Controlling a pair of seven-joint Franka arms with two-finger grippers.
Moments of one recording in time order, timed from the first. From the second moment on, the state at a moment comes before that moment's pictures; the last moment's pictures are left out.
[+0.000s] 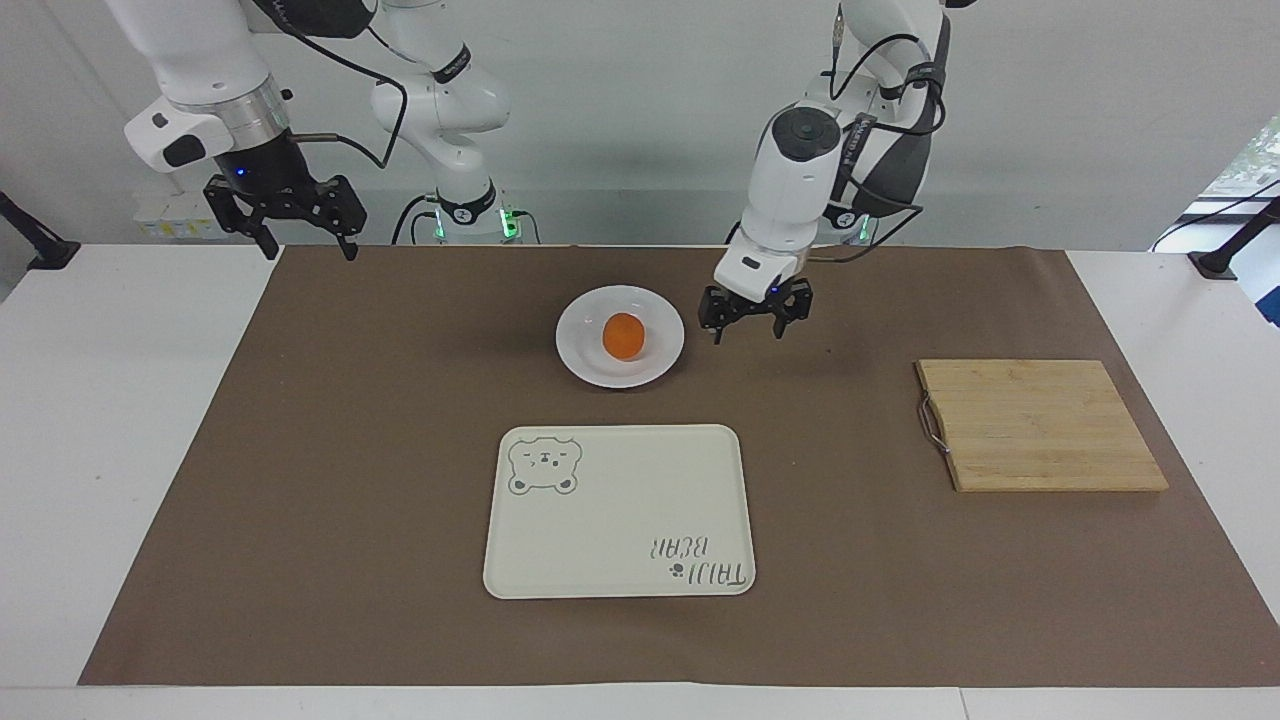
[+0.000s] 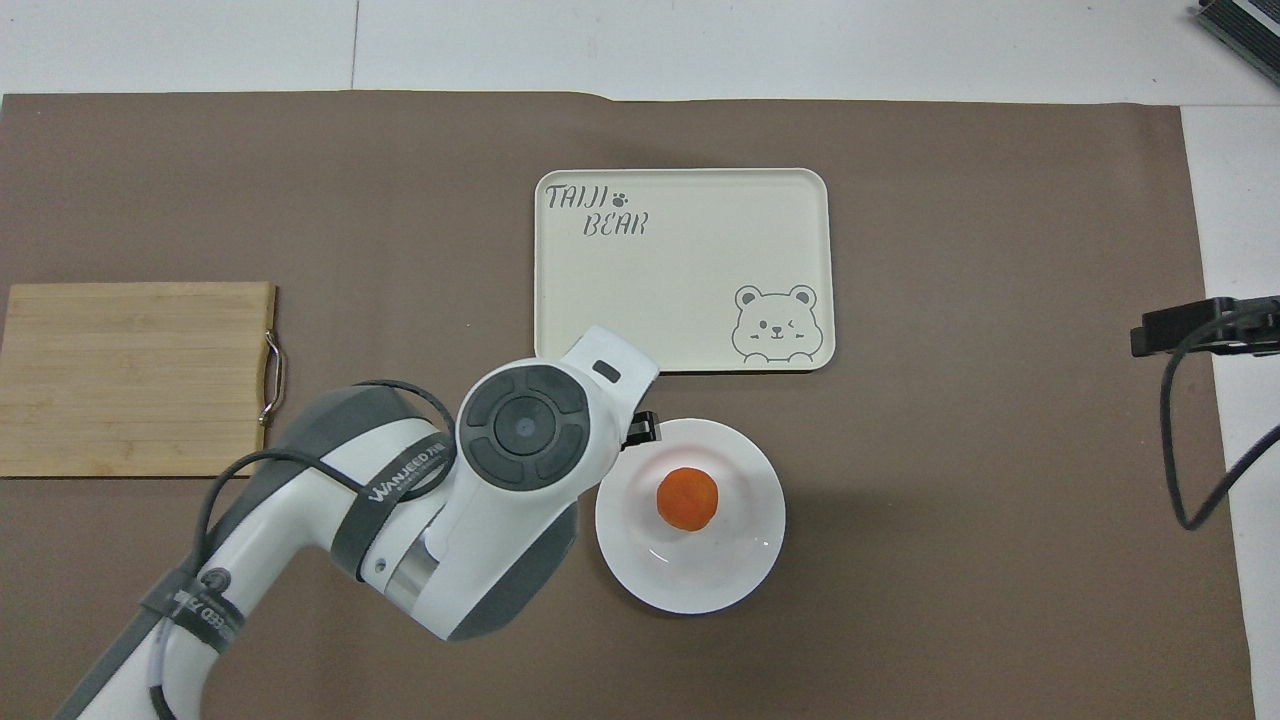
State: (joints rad) left arm -0.47 0.07 -0.05 -1.87 -0.03 1.96 -0.57; right arm 0.08 -0.06 -0.11 -1.60 -0.01 1.57 -0.02
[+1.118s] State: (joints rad) left arm -0.03 0.02 -0.04 -1.73 -0.03 1.73 0.05; right arm 0.08 -0.06 -0.11 -1.60 -0.01 1.57 -0.02
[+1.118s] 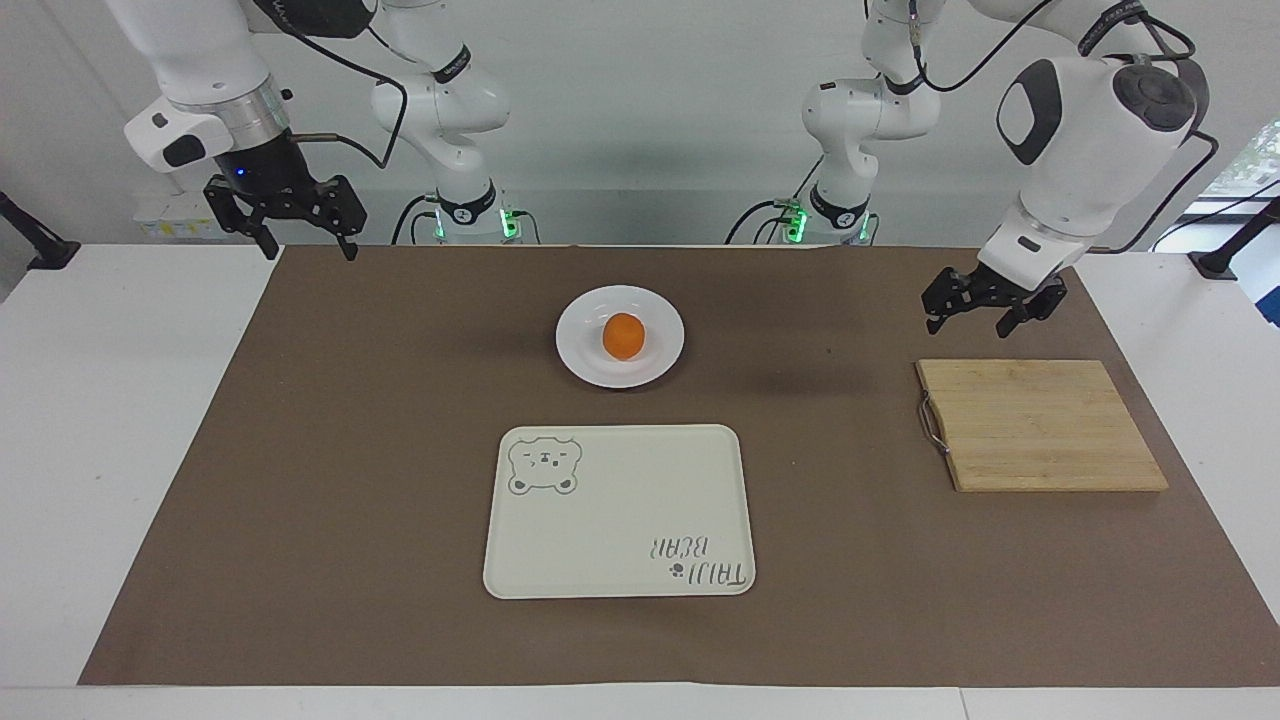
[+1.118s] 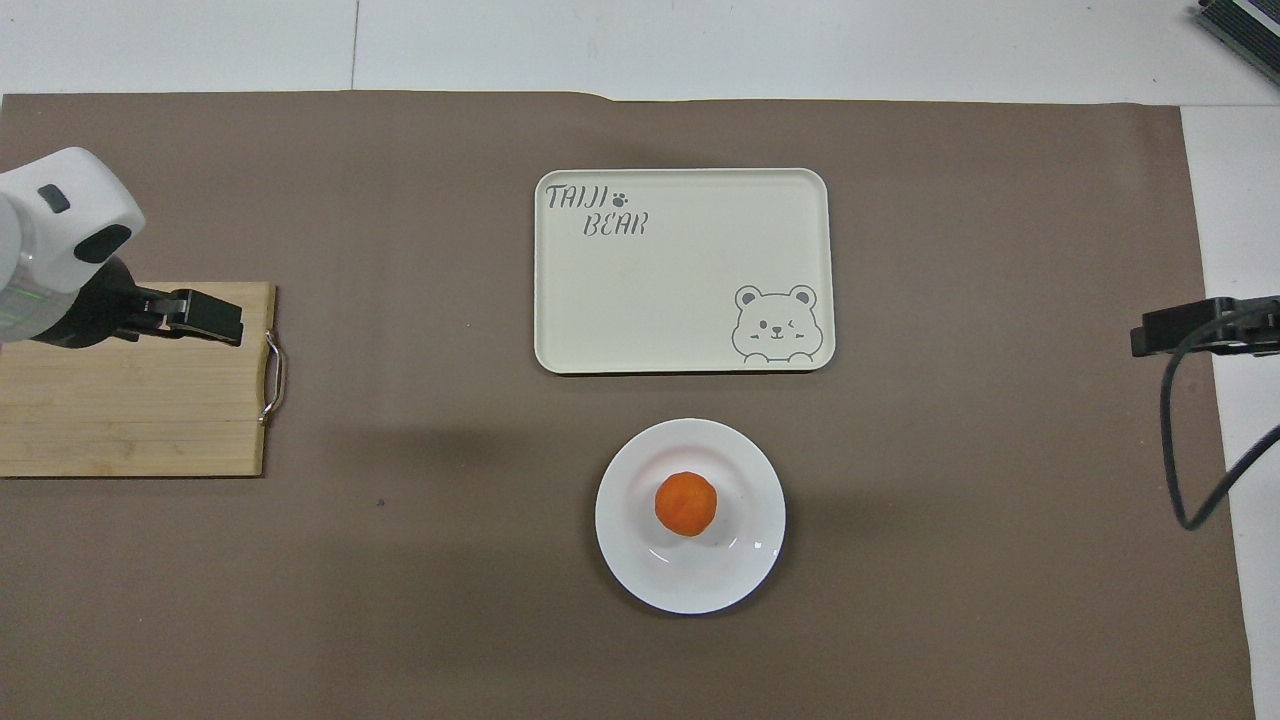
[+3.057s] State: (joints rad) left arm 0.00 0.05 -0.03 -1.59 0.05 1.57 0.10; right arm 0.08 -0.06 -0.11 -1.60 -0.01 1.57 -0.02
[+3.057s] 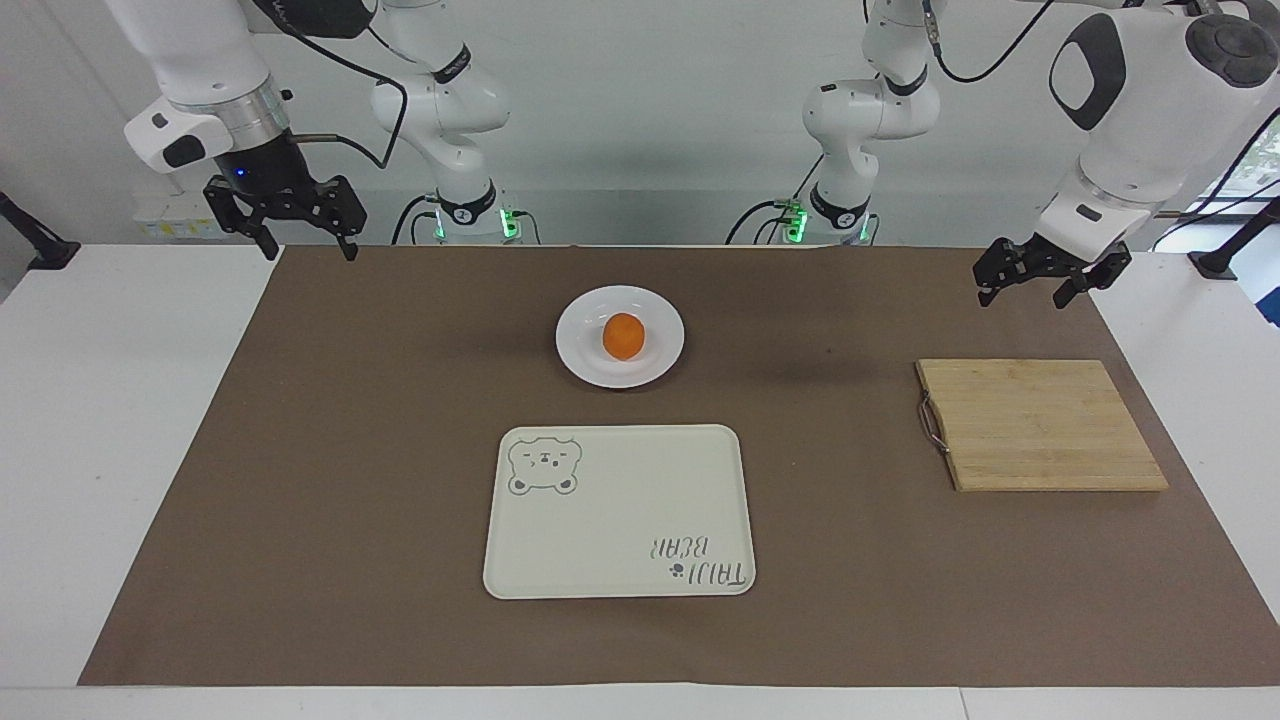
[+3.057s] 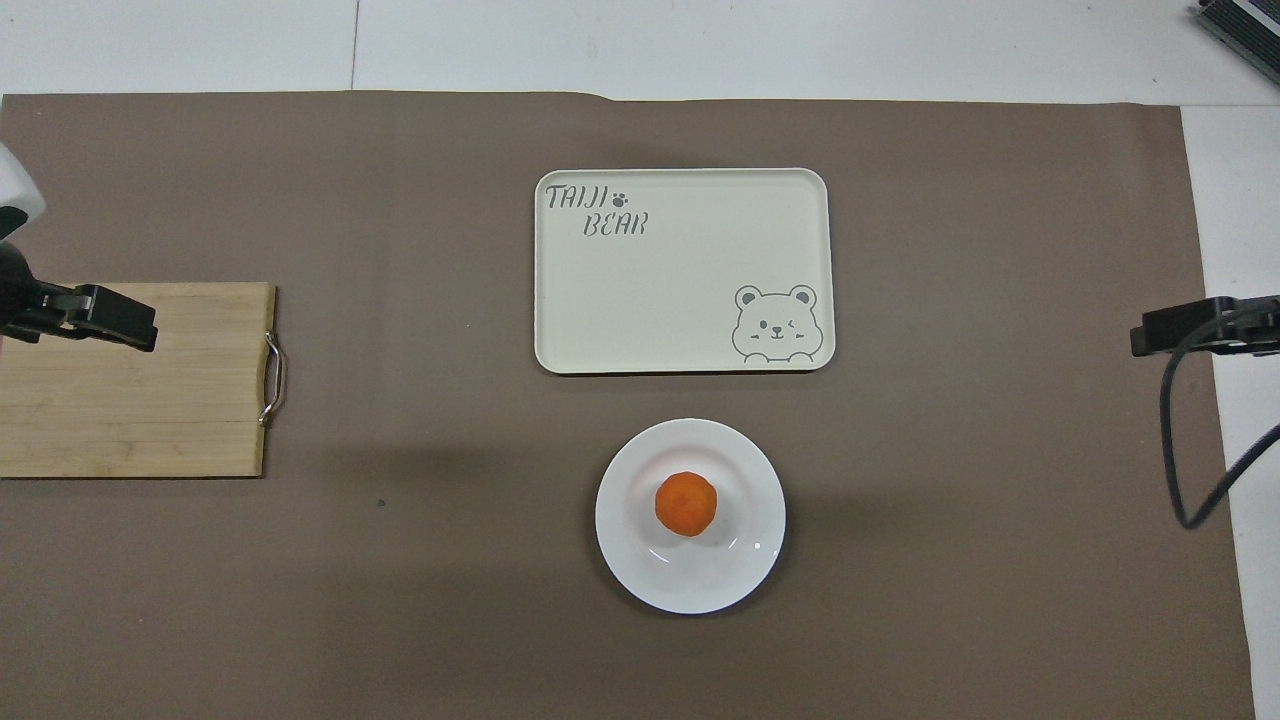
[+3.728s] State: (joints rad) left arm 0.00 0.05 -0.04 -1.59 0.05 1.57 0.10; right arm 0.08 -0.06 -0.11 -1.60 -0.01 1.57 -0.02
